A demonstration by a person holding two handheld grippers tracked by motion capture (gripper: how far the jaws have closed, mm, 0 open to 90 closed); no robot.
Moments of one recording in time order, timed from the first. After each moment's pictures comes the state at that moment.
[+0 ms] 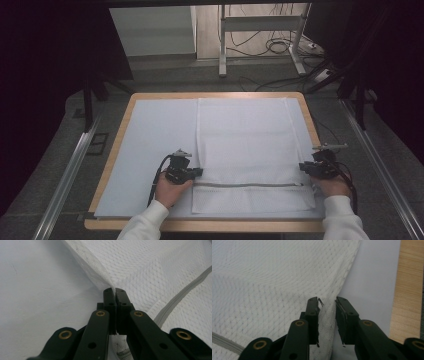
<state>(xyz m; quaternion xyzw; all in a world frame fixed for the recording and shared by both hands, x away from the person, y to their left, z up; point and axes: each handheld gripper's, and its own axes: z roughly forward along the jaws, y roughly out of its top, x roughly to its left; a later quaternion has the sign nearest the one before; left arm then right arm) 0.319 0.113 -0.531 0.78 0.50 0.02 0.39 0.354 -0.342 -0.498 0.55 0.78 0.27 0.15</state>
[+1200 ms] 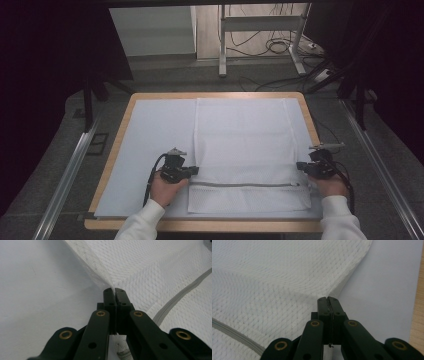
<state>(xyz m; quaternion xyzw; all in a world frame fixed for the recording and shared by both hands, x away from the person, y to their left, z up) 0.318 0.128 -0.524 0.77 0.50 0.02 0.39 0.354 -0.332 -0.494 0.53 0.78 0.29 0.13</state>
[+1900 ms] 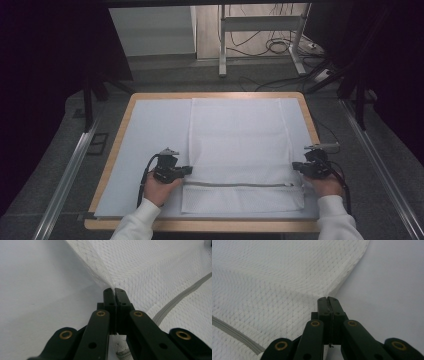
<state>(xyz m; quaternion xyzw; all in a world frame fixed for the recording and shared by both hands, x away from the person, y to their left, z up) 0.313 0.148 -0.522 0.76 0.51 0.03 0.40 0.354 -0.319 -0.496 0.52 0.79 0.29 0.13</state>
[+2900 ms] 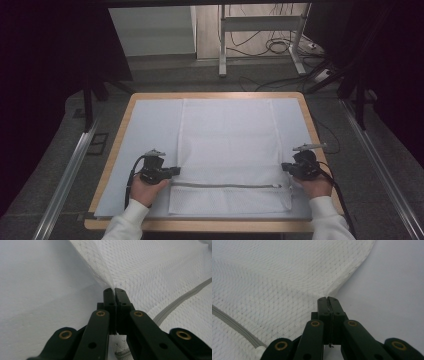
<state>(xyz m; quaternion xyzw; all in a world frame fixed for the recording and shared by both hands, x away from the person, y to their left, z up) 0.306 0.184 -0.523 0.75 0.53 0.03 0.39 0.349 -0.289 -0.497 0.49 0.81 0.30 0.12</state>
